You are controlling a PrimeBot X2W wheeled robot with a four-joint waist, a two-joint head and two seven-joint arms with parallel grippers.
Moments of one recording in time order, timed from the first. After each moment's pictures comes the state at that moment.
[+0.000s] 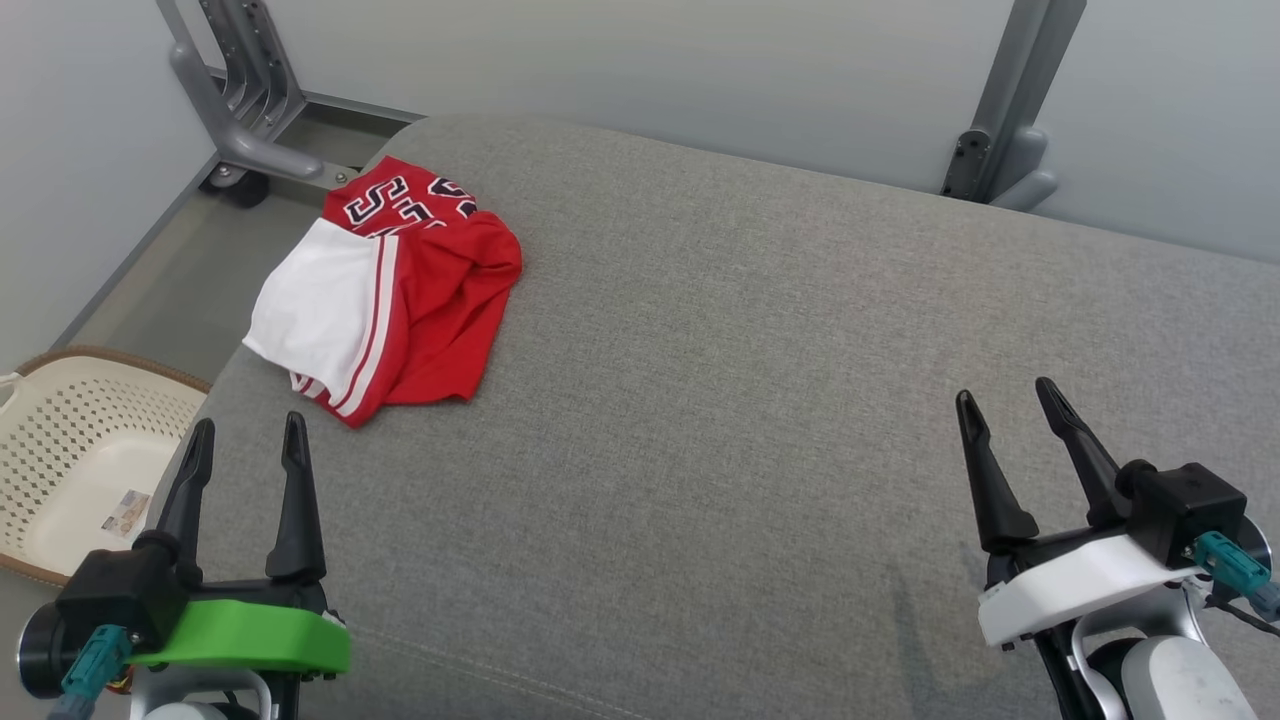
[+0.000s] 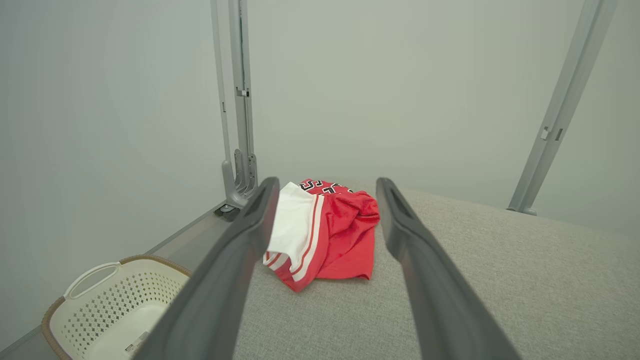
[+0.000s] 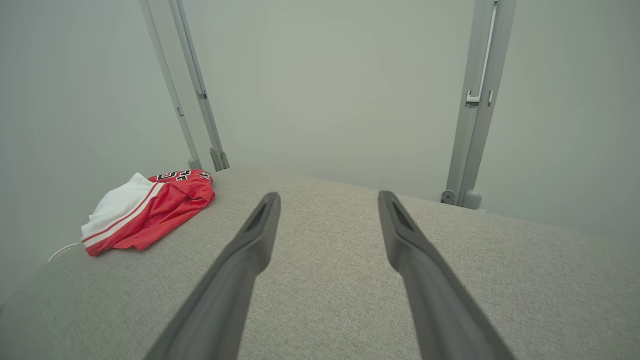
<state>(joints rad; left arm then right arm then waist) -0.03 0.37 -0.25 -0.05 -0.50 0.18 -0.21 -0.01 -0.12 0.06 -0.07 0.21 0.13 -0.08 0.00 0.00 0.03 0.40</state>
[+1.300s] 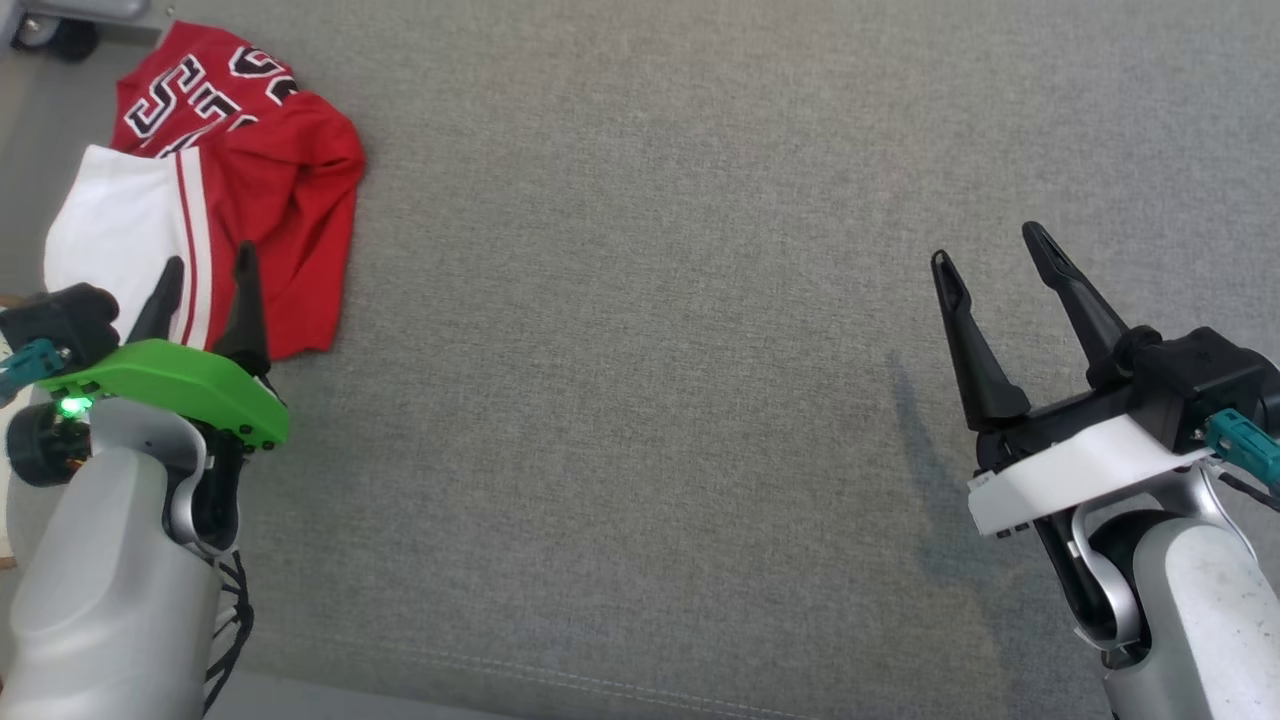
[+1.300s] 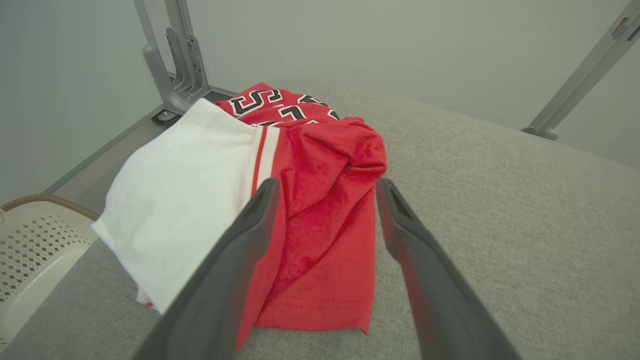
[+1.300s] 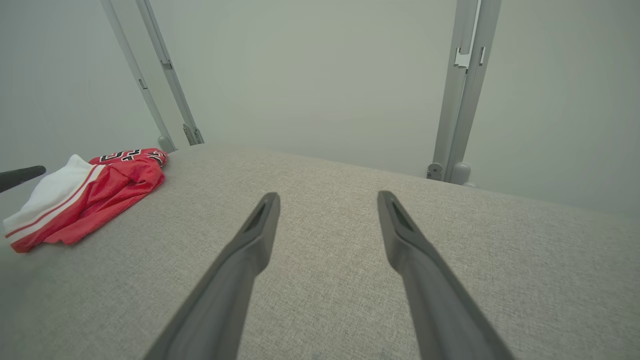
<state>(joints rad) -0.61 0.31 -0.24 0.67 -0.68 -0.08 -0.14 -0.21 -0.18 0.12 -0.20 0.17 0.13 0.03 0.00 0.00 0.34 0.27</state>
